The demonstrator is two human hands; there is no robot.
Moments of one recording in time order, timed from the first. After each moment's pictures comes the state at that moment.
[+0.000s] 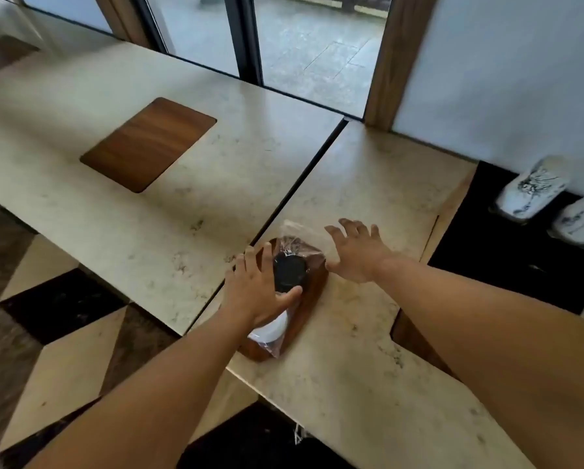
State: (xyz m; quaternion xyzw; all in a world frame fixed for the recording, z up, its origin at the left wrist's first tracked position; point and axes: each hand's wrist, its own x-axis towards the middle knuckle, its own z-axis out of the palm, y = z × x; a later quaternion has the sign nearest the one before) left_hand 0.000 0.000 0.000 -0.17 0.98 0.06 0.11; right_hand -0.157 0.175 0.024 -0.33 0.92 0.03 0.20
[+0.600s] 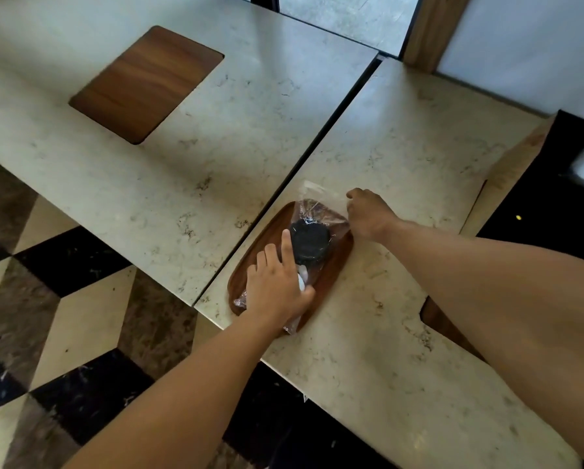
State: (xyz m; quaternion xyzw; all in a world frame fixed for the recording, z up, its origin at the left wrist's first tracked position) left_hand 0.015 0.016 -0.058 -0.21 0.97 0.11 0.09; right_hand -0.192 0.126 -0.039 -0.21 0.93 -0.13 0.26
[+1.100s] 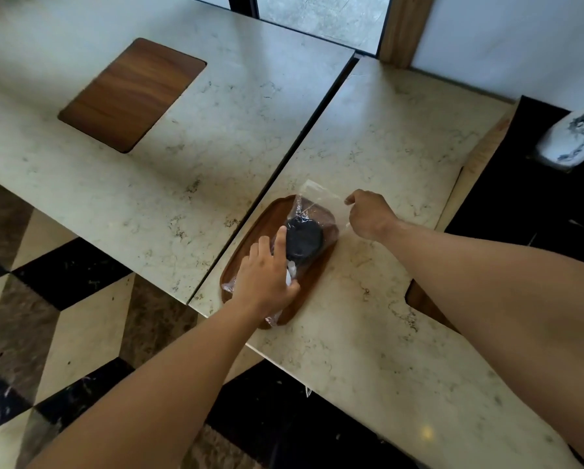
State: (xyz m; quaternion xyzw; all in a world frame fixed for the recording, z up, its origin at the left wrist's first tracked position) left_hand 0.018 0.010 -0.046 -0.12 0.98 0.13 0.10; right_hand -0.180 0.167 -0.035 -0.14 0.94 -0.21 0.24
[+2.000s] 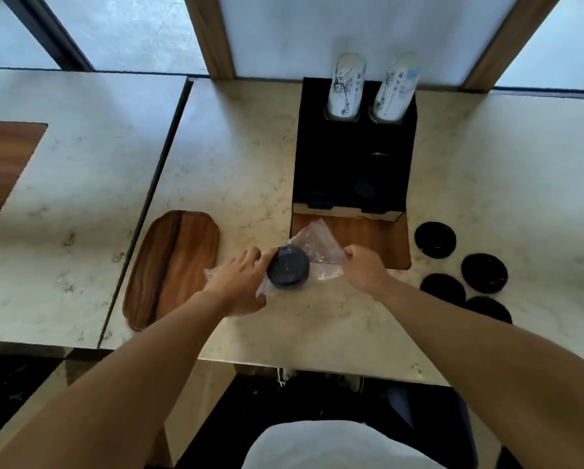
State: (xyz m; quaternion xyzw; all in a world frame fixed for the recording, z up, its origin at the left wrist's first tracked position) left_hand 0.003 0.136 -0.039 0.21 0.96 0.04 0.19; right_hand -0.014 0.417 -0.044 0.12 0.91 -0.33 0.21
